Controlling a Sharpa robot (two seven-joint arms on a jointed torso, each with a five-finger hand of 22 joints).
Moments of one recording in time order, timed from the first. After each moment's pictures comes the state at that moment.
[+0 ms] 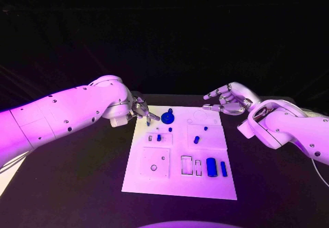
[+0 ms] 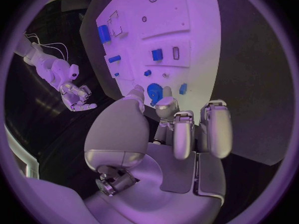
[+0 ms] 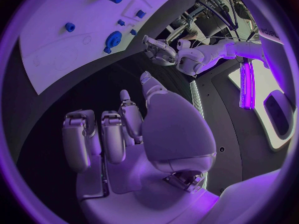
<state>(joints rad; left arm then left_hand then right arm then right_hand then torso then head) 1.36 -0.59 0.02 1.29 -1.00 0.24 -0.66 1.12 -0.07 0.02 0.29 0.13 0.84 0.09 0.51 0.56 1.29 0.01 1.11 1.03 1.47 -0.06 1.57 1.31 0.04 1.47 0.04 1.43 1.31 1.19 -0.99 0.02 1.61 -0.98 -0.43 0.07 1.33 -0.11 0.13 0.16 0.14 1.00 0.14 0.07 0.07 1.45 0.05 1.22 1.31 1.46 -0.02 1.56 1.31 0.02 1.46 0.08 1.54 1.31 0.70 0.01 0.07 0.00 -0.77</state>
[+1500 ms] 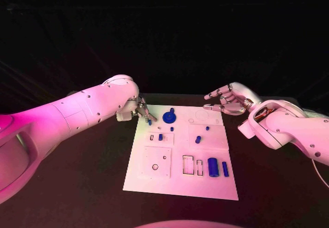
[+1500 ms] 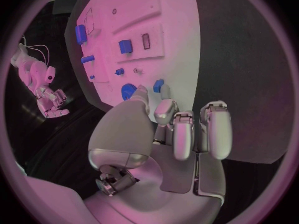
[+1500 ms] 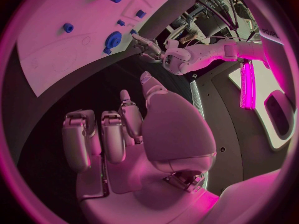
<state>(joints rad) 1.33 -0.39 -0.01 0.92 -1.07 0.38 -0.60 1.19 0.01 -0.05 0.28 0.11 0.92 0.05 0.57 0.57 1.34 -0.02 1.18 1.09 1.47 -0.07 1.57 1.31 0.04 1.46 0.04 1.46 1.31 1.19 -0.97 0.02 1.60 -0.98 -0.43 0.07 1.33 -0.11 0.13 0.16 0.15 1.00 0.14 0.07 0.07 1.45 0.05 1.22 1.31 1.46 -0.02 1.56 1.31 0.02 1.46 0.08 1.54 1.31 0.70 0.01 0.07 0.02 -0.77</state>
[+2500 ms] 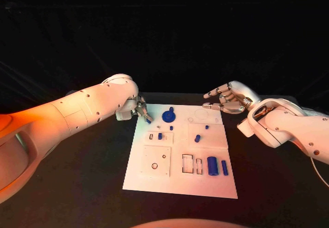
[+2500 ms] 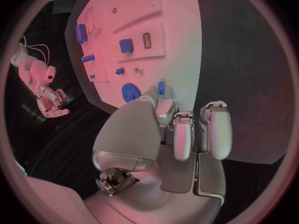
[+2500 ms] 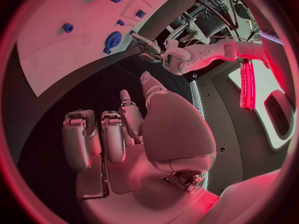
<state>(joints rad) 1.33 -0.39 -0.01 0.92 -1.07 0.37 -0.60 1.42 0.06 0.19 0.21 0.13 0.89 0.06 0.56 0.58 1.34 -0.02 1.17 1.08 1.47 -0.08 1.57 1.31 0.04 1.46 0.02 1.46 1.31 1.19 -0.97 0.02 1.60 -0.98 -0.43 0.07 1.33 -0.11 0.12 0.16 0.15 1.00 0.14 0.07 0.07 1.45 0.05 1.22 1.31 1.46 -0.02 1.56 1.31 0.02 1.46 0.08 1.54 1.31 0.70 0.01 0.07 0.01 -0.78</state>
